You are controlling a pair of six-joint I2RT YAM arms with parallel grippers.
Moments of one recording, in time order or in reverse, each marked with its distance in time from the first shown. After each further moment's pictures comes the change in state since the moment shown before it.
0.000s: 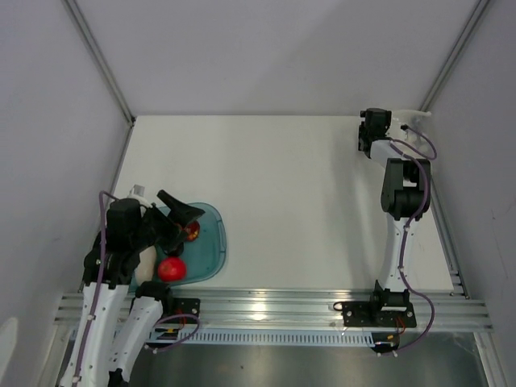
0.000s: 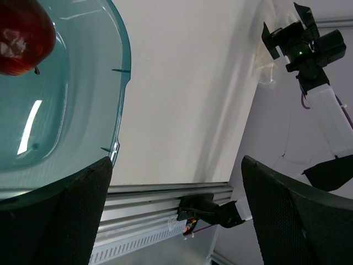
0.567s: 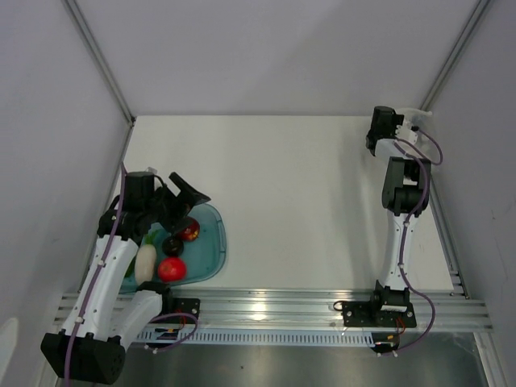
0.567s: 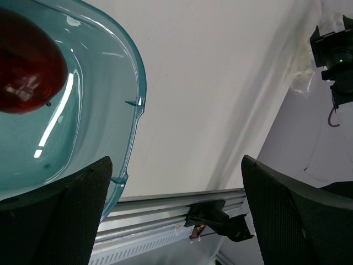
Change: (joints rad) left arm 0.000 0.337 0.058 0.104 -0.013 0.060; right arm -0.050 0.125 0.137 0.038 0.171 0.040
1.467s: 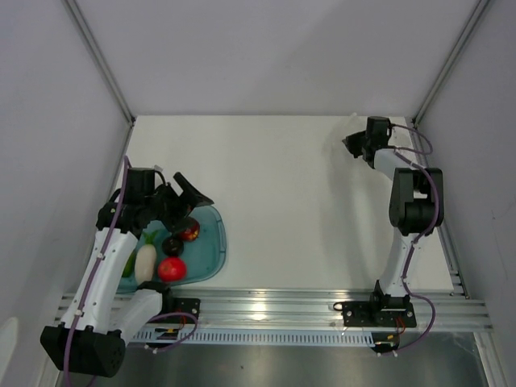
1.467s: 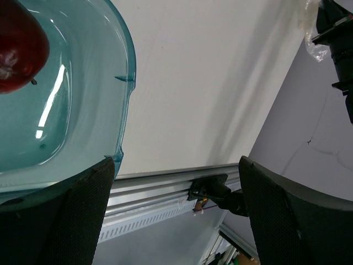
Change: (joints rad) left arm 0.000 0.065 0.076 -0.085 0.076 0.064; right arm 0.058 -0.341 -0.418 -0.051 -0.536 -0.285
